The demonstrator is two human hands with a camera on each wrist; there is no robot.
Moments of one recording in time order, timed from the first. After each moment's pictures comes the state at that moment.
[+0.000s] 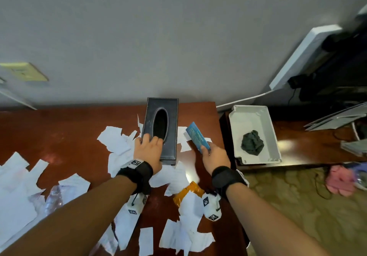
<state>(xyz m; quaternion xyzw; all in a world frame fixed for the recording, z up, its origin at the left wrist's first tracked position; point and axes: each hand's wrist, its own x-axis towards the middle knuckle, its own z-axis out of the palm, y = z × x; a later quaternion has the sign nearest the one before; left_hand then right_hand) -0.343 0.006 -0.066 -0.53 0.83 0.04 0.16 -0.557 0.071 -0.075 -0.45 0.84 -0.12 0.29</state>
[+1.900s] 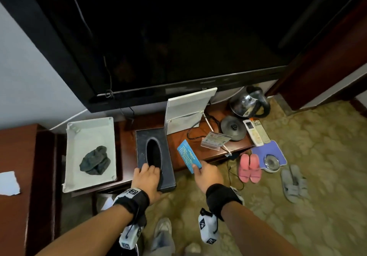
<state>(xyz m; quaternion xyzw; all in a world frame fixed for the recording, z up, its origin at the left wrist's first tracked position) -0.984 0.210 -0.081 -0.42 0.88 0.11 0.22 -1.182 0.293 -0.073 -0.41 0.87 -0.07 0.28</state>
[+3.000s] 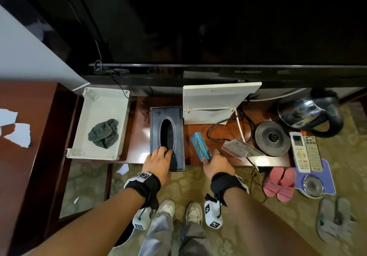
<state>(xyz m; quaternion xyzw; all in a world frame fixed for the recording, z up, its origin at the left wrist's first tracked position) -1.051 0.180 -0.165 -0.55 0.80 0.16 0.20 -1.259 0.209 -0.187 -0.46 0.83 0.05 0.31</state>
